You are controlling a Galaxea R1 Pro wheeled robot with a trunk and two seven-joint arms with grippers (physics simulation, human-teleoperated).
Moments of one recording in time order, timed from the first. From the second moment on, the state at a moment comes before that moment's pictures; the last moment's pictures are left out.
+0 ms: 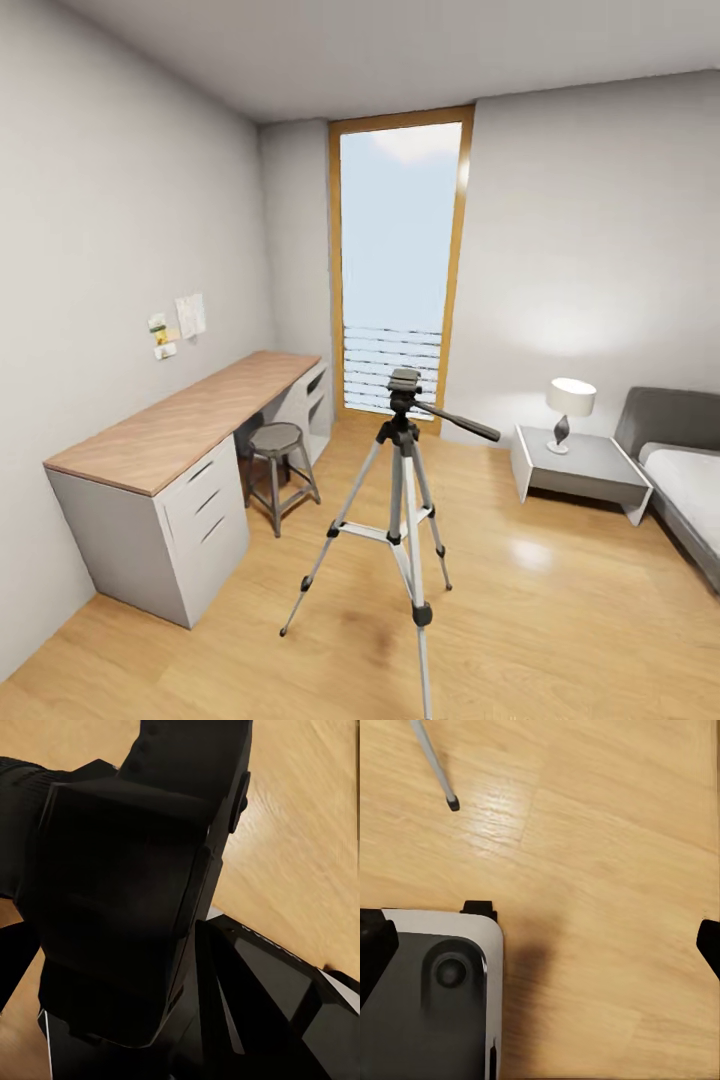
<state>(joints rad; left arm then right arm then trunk) -0.27 -0.04 -0.34 0.00 0.87 0.02 0.17 -0.24 -0.16 -0.23 0.03 0.29 -0.11 0.06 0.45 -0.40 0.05</state>
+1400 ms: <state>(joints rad) -0.27 -0.03 -0.34 0.00 0.87 0.03 0.15 -0.24 -0.16 -0.23 0.03 0.29 -0.11 0.06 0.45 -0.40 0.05</state>
